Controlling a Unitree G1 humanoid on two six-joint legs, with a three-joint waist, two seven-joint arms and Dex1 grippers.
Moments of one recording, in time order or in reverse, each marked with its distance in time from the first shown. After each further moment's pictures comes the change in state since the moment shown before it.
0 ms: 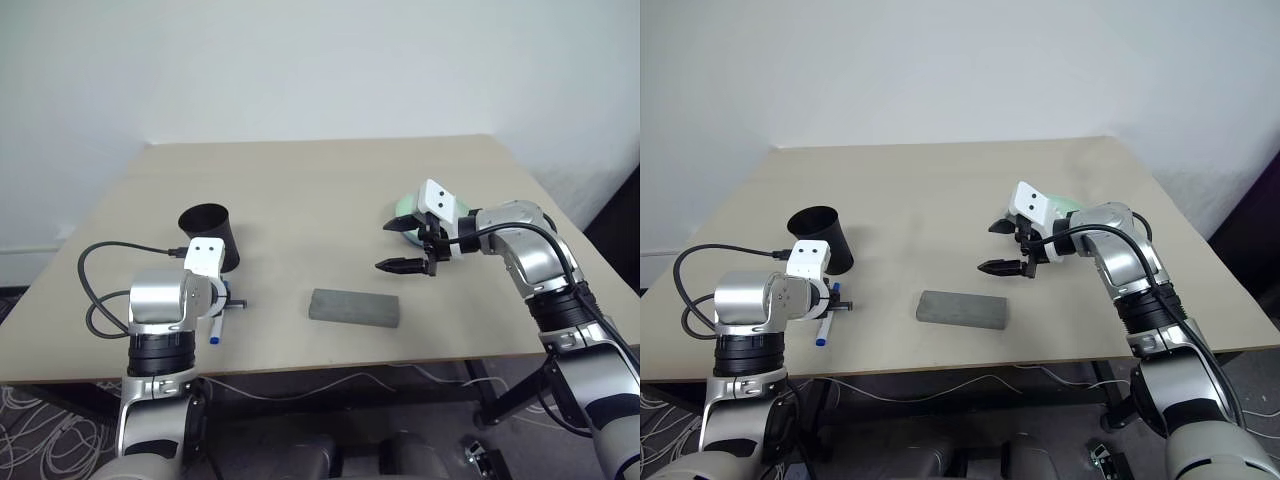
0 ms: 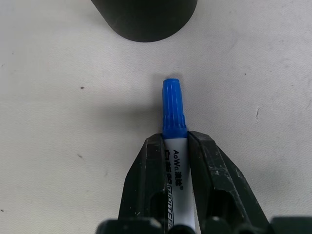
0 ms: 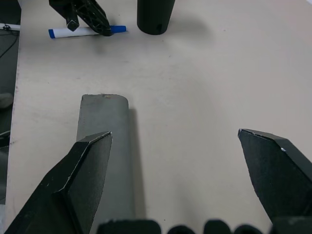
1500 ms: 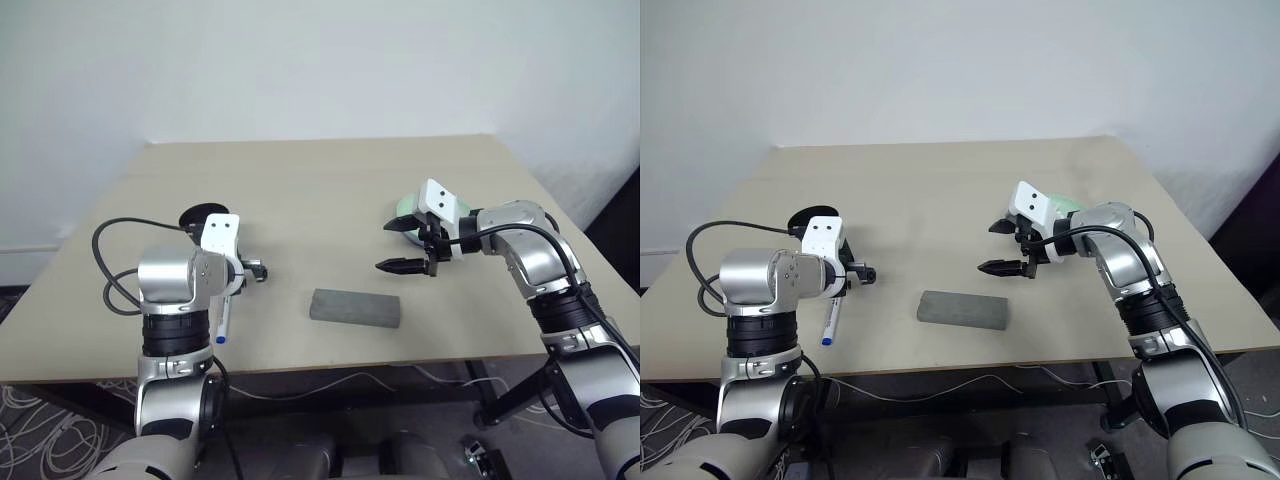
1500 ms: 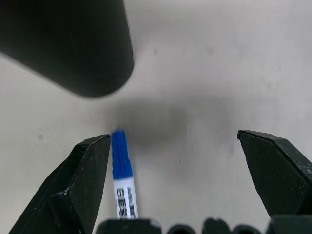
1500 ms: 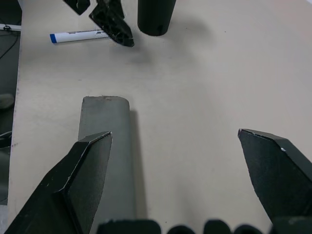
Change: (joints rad) left arm -0.104 -0.074 0.028 -0.018 -0.012 0.047 0.017; right arm 0.007 -0.008 -0.001 -0.031 0.010 0.024 -0.005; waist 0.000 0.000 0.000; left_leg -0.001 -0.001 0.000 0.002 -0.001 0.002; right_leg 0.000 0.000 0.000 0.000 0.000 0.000
